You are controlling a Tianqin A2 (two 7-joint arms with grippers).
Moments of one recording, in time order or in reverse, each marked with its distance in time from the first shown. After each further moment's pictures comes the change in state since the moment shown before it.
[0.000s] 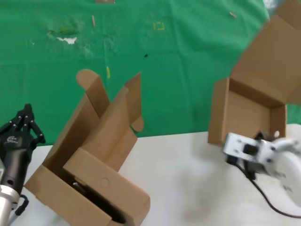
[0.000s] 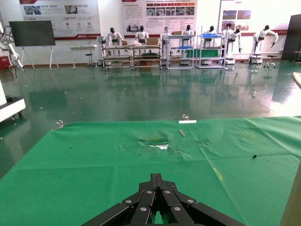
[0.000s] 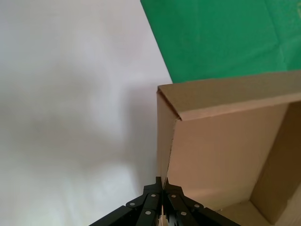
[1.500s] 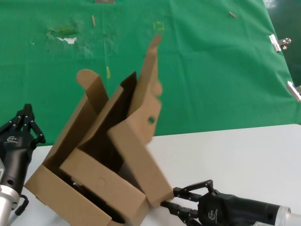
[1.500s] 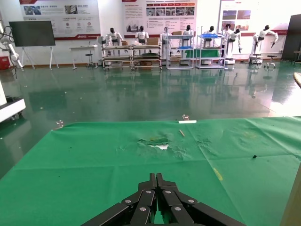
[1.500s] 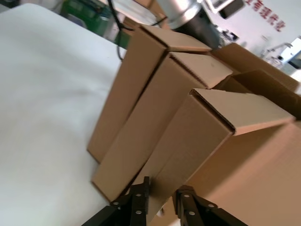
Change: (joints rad) left arm 0.000 0.000 0.000 0.000 0.000 0.000 0.000; right arm -0.415 0.295 0.025 -0.244 1.575 0.689 -1.412
